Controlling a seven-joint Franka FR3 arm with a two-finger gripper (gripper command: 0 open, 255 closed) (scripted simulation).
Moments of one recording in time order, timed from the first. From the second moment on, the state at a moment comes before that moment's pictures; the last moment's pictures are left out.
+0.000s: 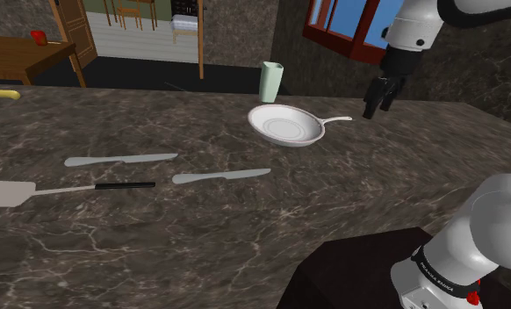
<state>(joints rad) 0.10 -0.71 -0.03 -2.36 -0.07 1.62 0.08</state>
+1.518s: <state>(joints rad) 0.39 -0.21 0.14 -2.17 0.02 2.11 -0.24</state>
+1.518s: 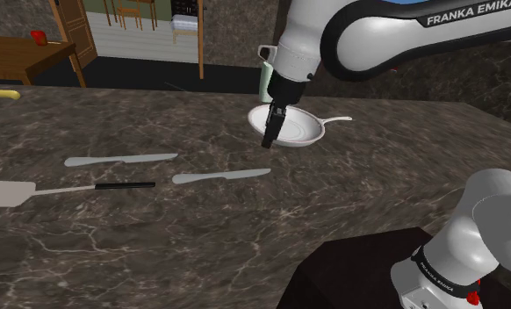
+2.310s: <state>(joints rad) 0.49 -0.02 0.23 -2.08 0.00 2.28 -0.35</state>
